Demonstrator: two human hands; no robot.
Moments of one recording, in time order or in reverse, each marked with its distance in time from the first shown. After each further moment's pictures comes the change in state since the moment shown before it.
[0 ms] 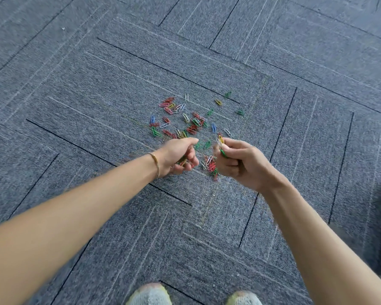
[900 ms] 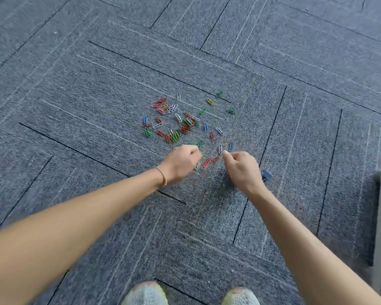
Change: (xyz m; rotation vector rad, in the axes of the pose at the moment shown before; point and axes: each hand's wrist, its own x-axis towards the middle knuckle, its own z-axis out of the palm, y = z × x) left_hand -0.001 -0.019 0.032 0.630 0.099 0.496; right_hand -0.013 0.033 -0.018 -1.086 0.771 0.088
